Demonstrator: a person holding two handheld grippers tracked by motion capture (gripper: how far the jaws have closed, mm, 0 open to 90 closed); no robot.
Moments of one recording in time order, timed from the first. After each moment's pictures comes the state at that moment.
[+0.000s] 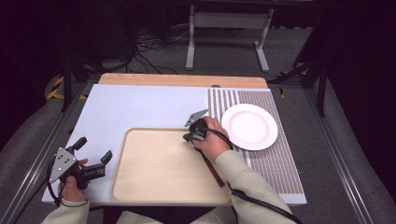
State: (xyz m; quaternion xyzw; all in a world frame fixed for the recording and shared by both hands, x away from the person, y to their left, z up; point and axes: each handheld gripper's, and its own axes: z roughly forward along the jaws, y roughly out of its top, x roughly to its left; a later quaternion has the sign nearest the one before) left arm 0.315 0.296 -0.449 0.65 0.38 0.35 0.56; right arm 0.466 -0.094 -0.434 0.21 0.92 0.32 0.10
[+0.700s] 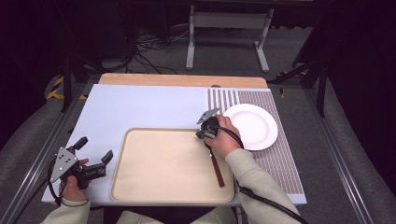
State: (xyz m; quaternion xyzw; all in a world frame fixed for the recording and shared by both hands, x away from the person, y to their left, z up) left arm 0.316 0.295 -0.449 0.66 0.38 0.34 0.55; right arm 0.474 -0.131 -0.436 0.24 0.92 0.29 0.12
